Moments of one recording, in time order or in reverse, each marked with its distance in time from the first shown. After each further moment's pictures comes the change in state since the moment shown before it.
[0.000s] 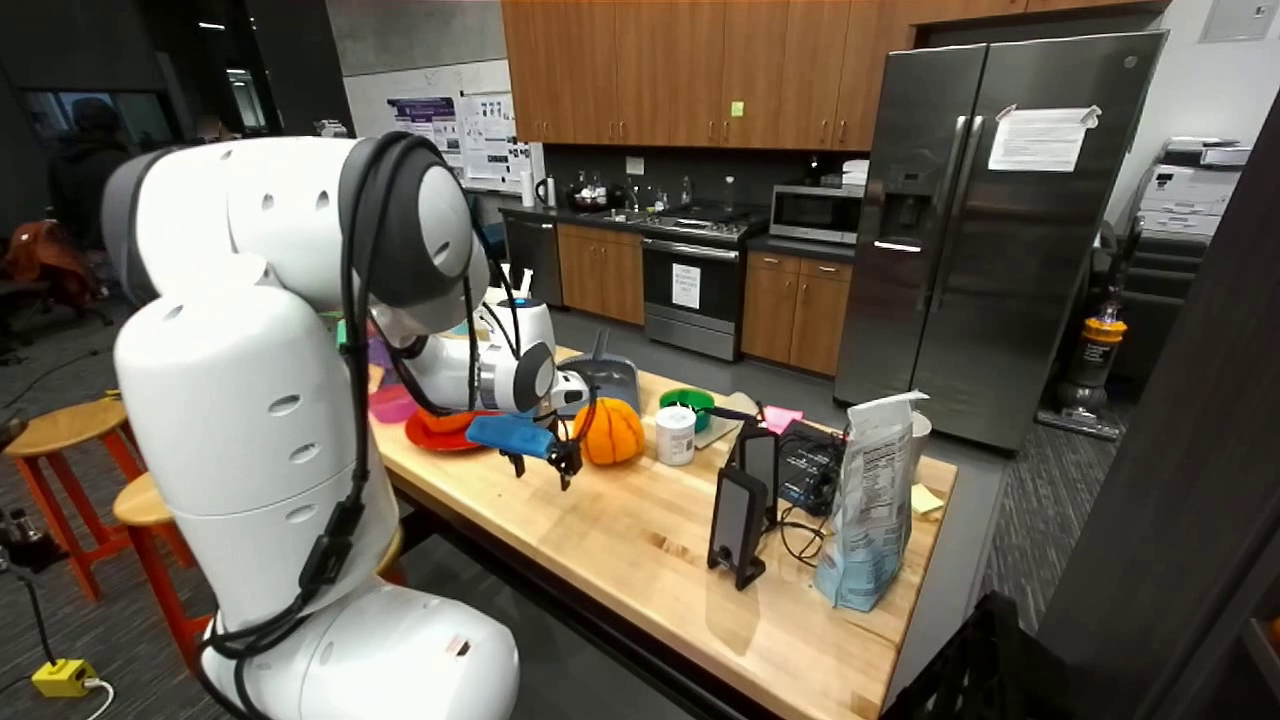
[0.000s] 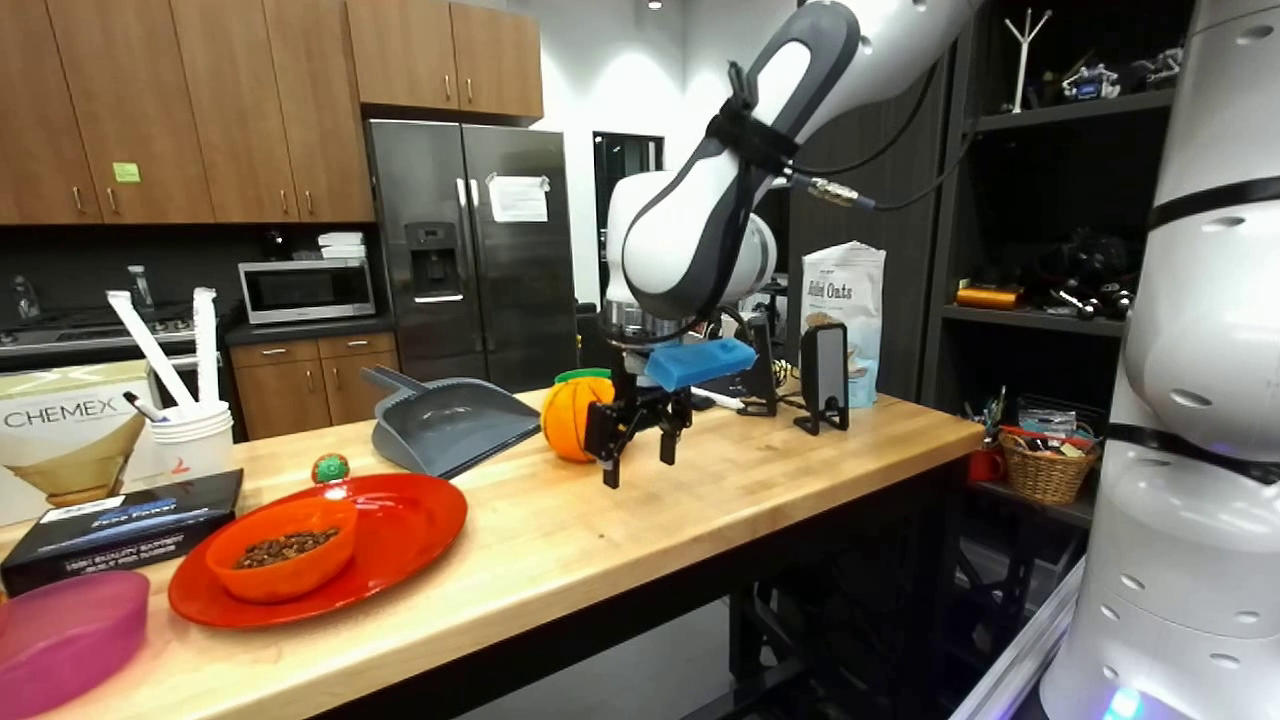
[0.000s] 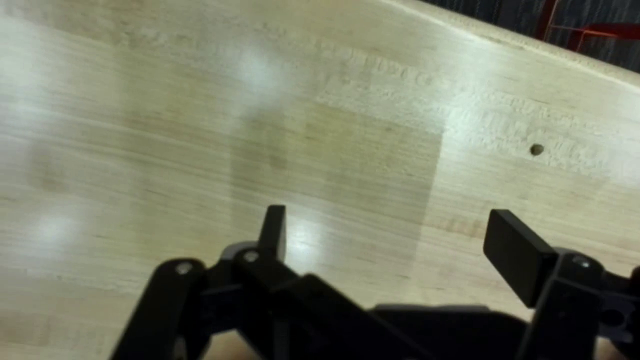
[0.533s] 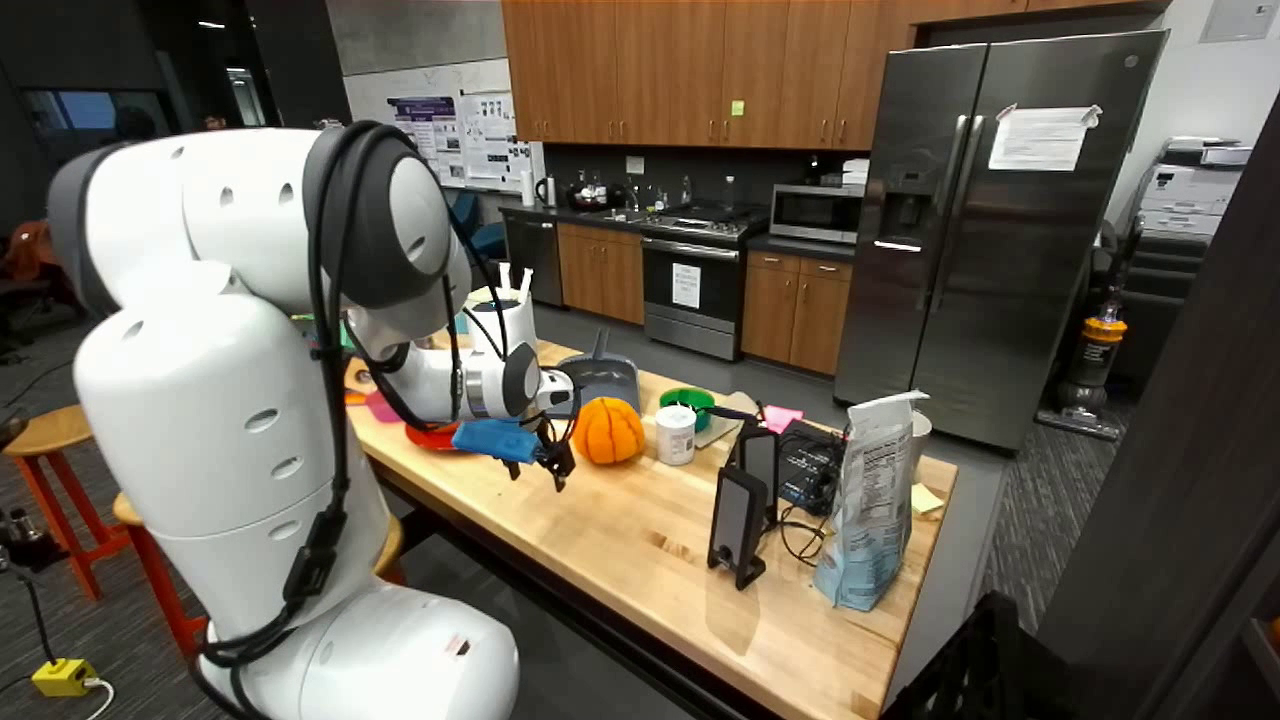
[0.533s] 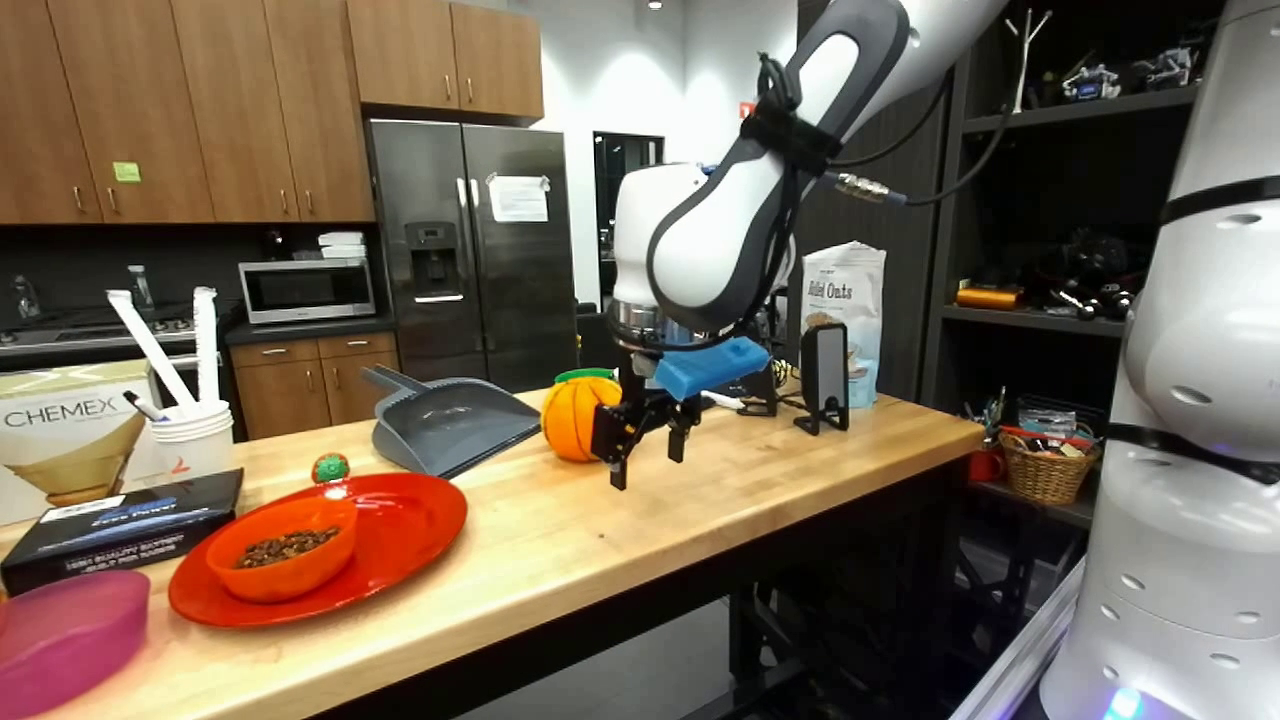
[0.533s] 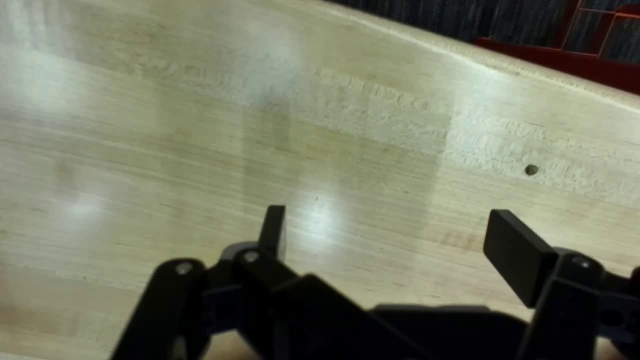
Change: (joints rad) arm 0.002 -0.061 0.030 -0.070 -0.096 0.045 0.122
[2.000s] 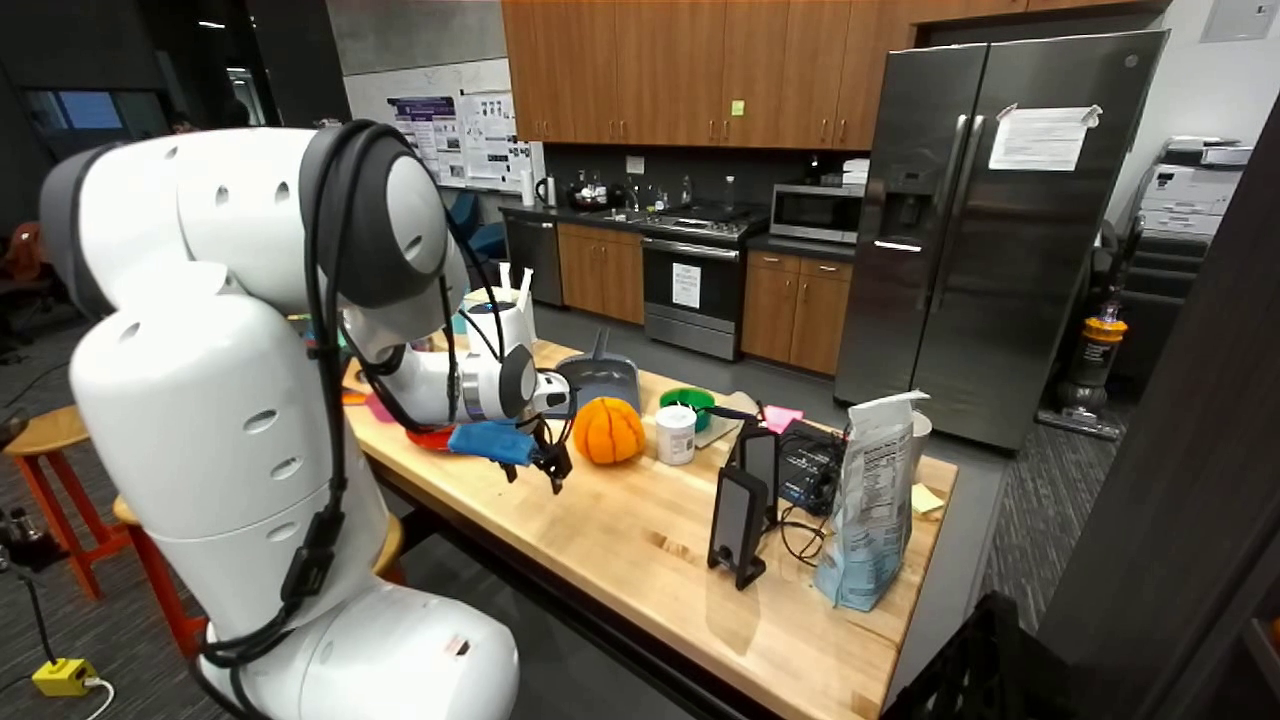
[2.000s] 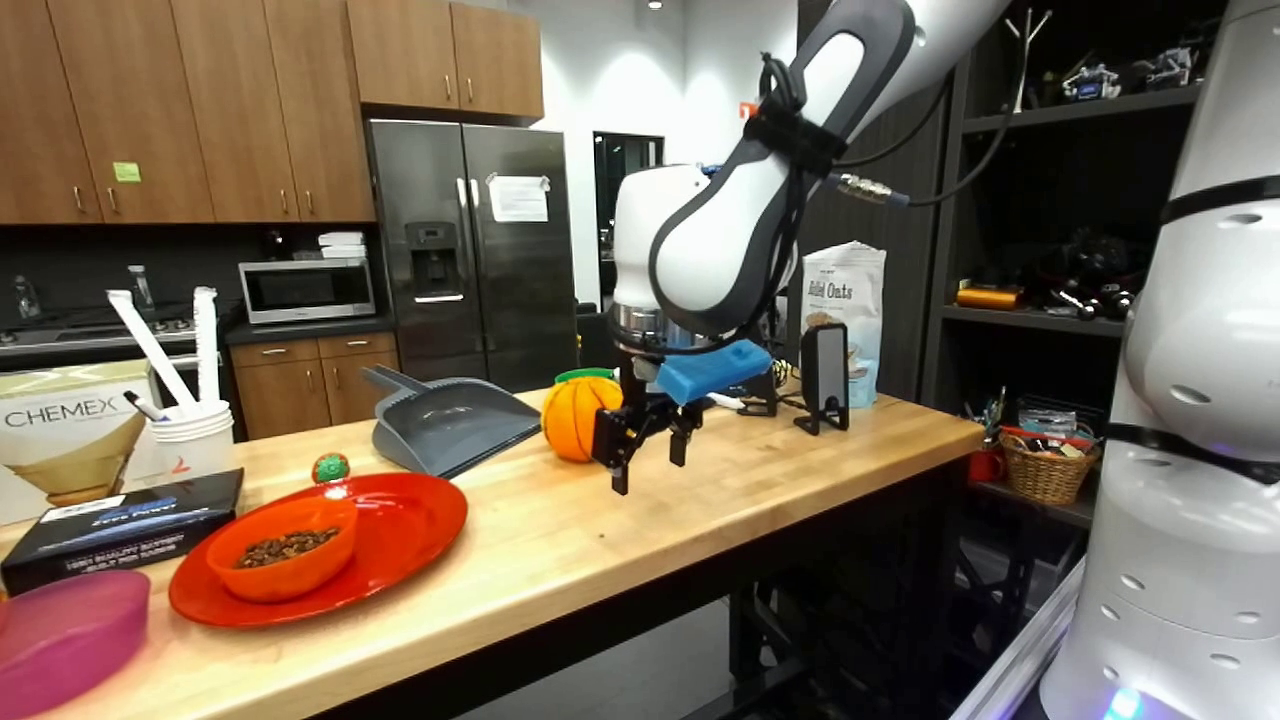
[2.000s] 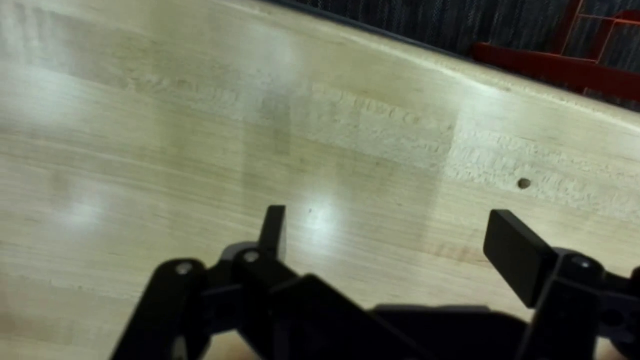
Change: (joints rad) arm -0.003 -0.005 0.013 -0.011 -0.004 0.000 0.012
